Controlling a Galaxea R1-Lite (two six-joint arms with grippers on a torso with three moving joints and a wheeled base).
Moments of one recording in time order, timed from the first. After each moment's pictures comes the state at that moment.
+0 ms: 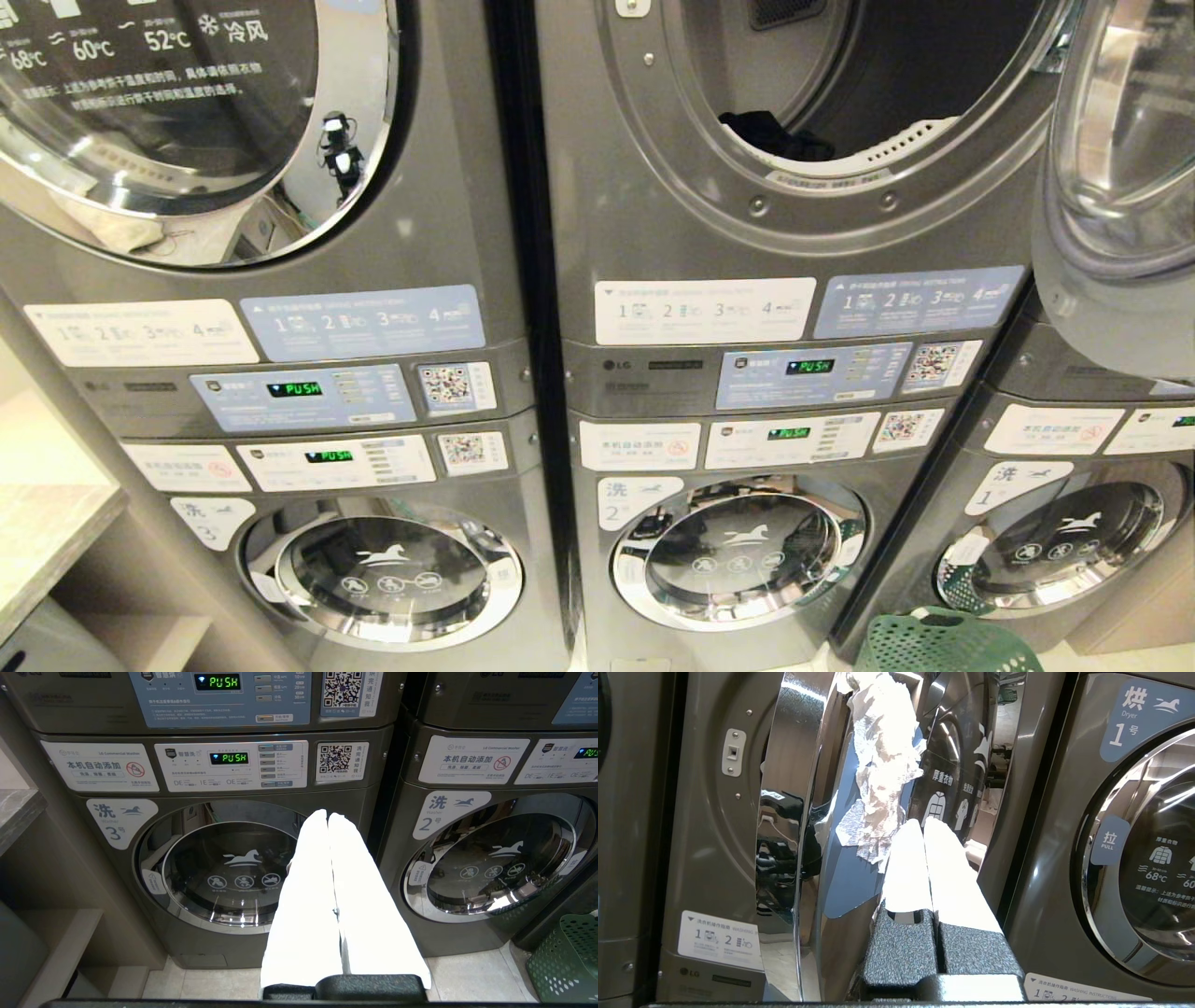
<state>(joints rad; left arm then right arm) 0.00 0.00 0.00 0.00 0.00 0.00 -0.01 0.68 -0.87 -0.40 0.10 -0.18</state>
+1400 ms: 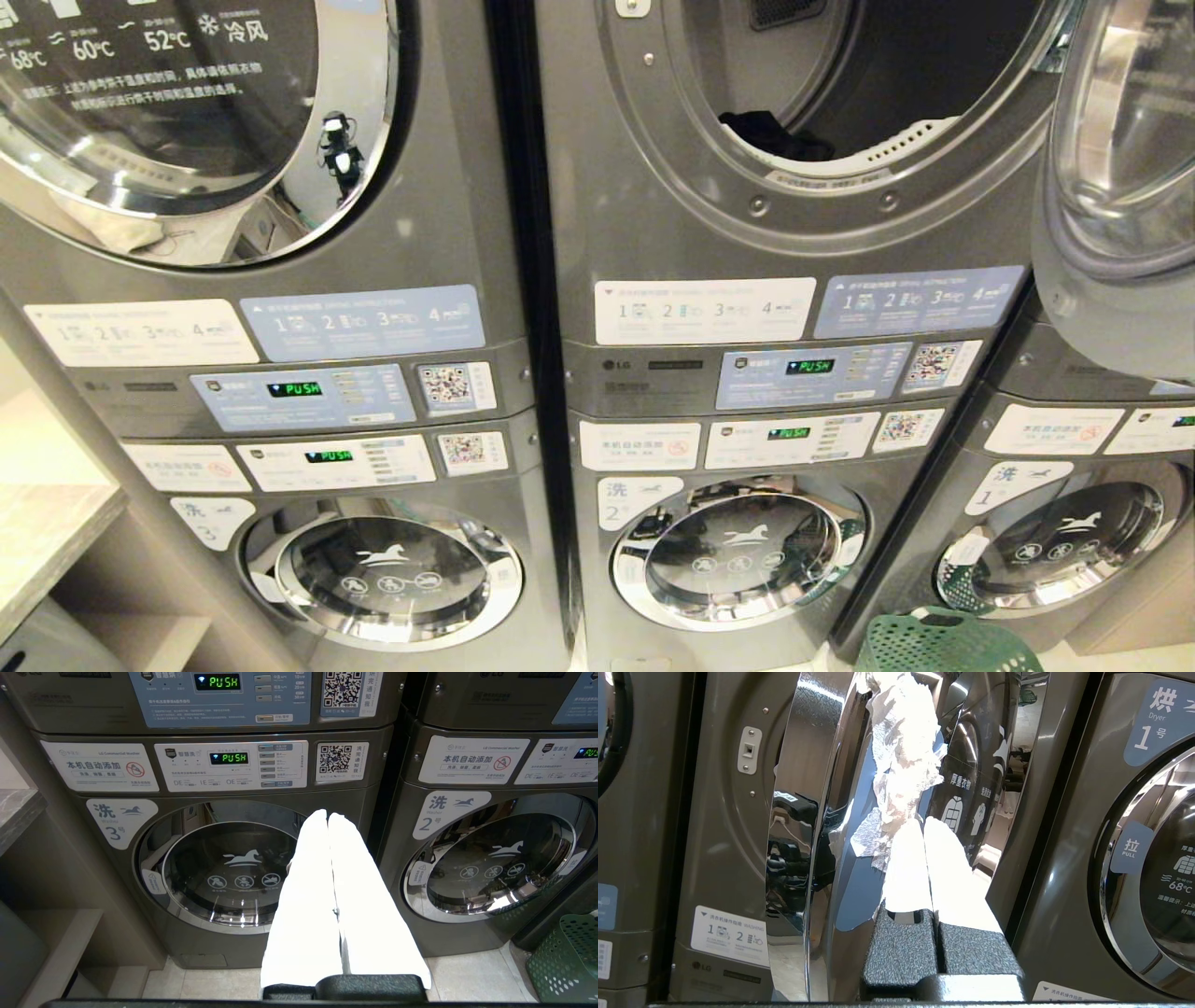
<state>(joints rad) 0.00 0.00 0.00 0.00 0.00 0.00 -0.01 0.71 -0.89 -0.40 0.15 -0.18</state>
